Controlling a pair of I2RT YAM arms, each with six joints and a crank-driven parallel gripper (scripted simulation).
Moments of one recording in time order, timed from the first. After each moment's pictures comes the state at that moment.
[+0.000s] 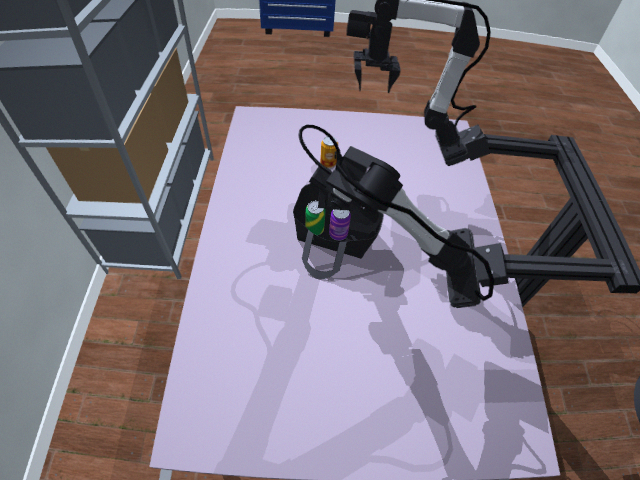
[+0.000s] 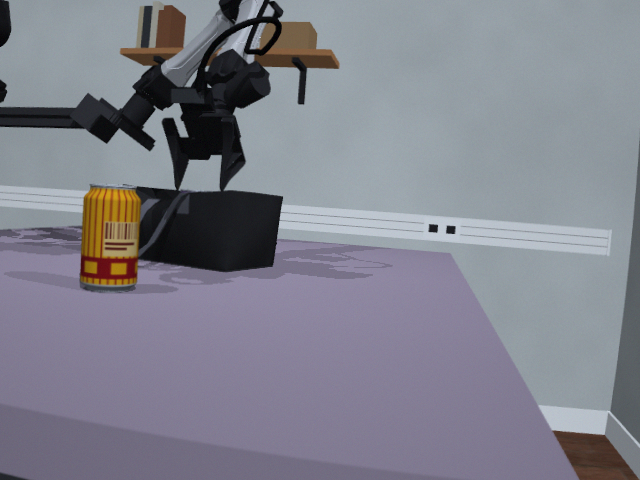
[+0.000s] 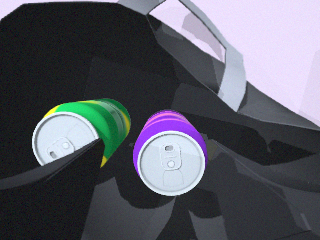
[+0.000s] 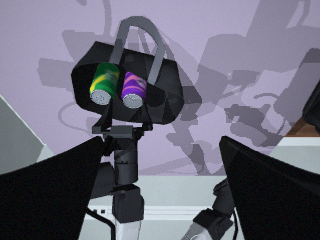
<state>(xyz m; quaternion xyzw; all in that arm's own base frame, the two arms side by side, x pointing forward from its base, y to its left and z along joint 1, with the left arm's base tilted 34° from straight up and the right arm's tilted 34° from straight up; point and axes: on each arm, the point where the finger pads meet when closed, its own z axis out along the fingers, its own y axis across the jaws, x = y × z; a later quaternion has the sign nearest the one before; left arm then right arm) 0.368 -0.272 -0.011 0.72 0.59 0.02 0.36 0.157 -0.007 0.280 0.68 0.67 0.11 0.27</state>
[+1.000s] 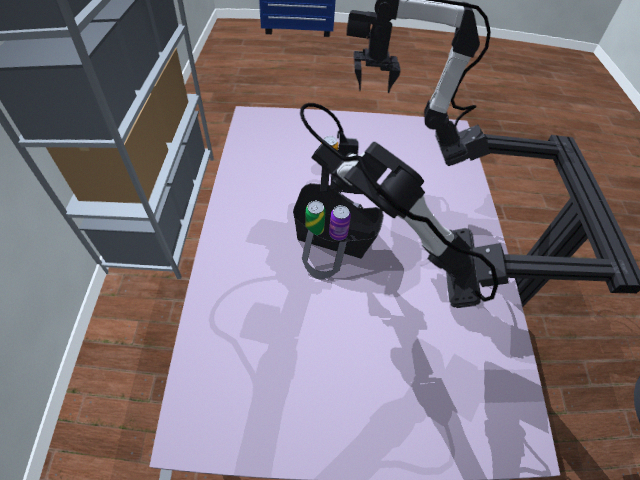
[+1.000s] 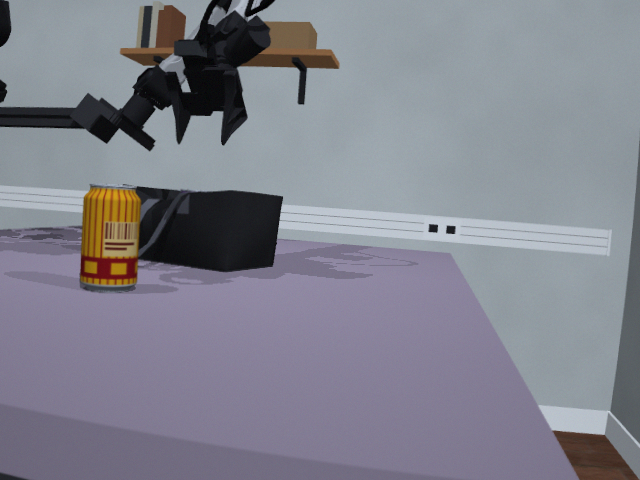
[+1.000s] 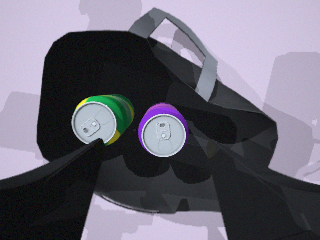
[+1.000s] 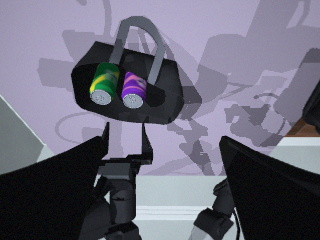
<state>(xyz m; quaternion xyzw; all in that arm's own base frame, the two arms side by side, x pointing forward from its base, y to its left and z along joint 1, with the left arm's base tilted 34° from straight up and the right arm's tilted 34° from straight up) 0.323 -0.286 0.054 0.72 0.59 0.02 0.35 0.157 -0.007 0.280 0.68 0.67 0.11 0.27</state>
